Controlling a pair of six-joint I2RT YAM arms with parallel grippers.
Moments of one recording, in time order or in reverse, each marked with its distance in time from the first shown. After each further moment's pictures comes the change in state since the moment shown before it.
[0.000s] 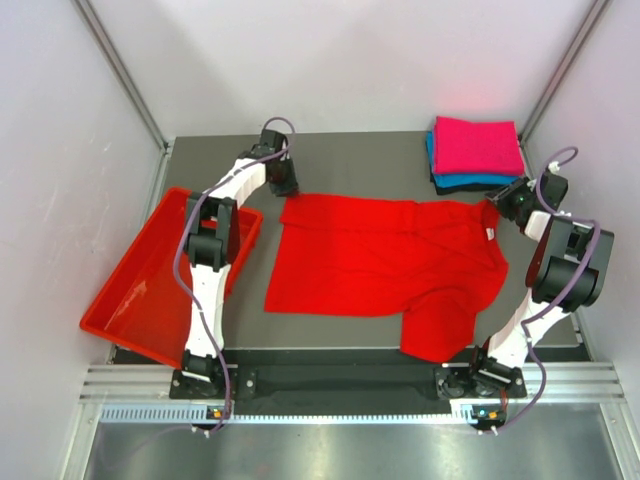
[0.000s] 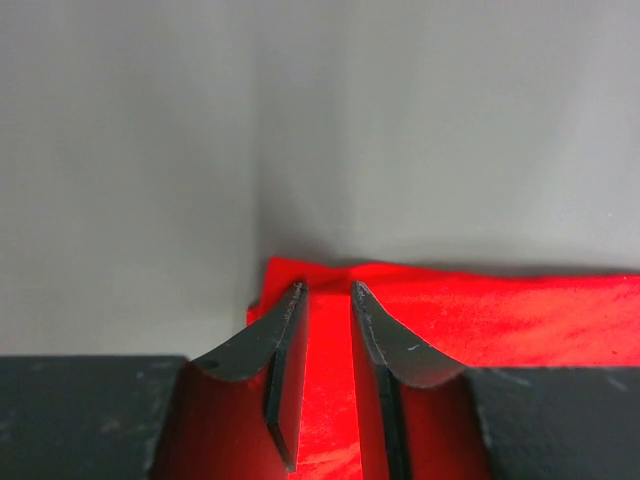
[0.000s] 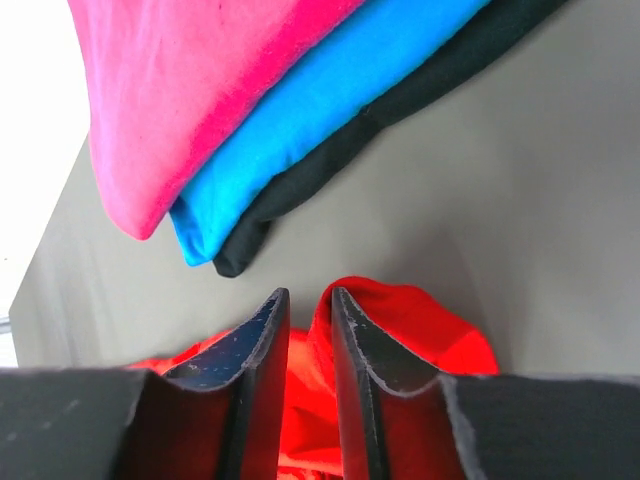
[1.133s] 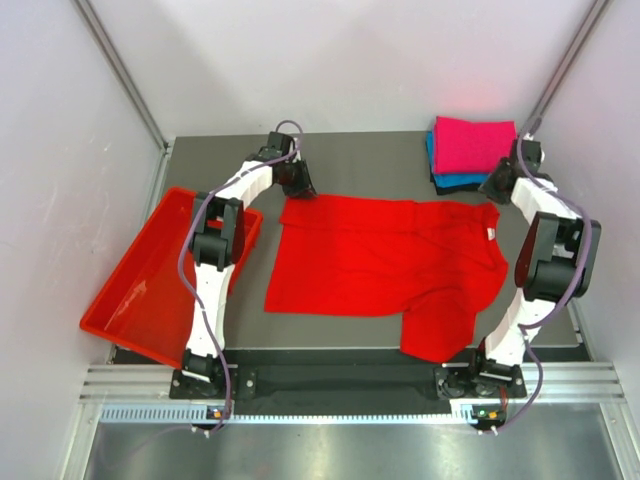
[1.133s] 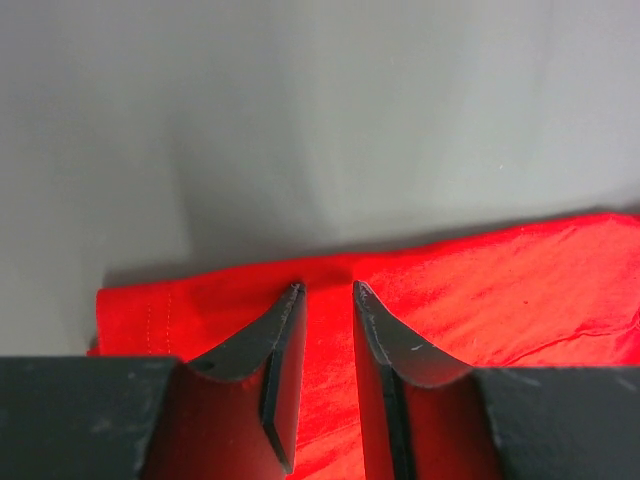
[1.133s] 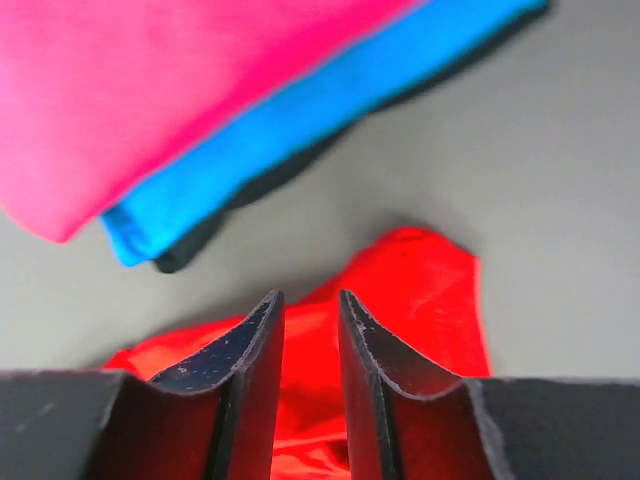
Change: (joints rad) left arm -0.032 0.032 0.009 0.050 0.201 -0.039; right arm 0.158 0.009 0.306 -0.544 0.378 -0.203
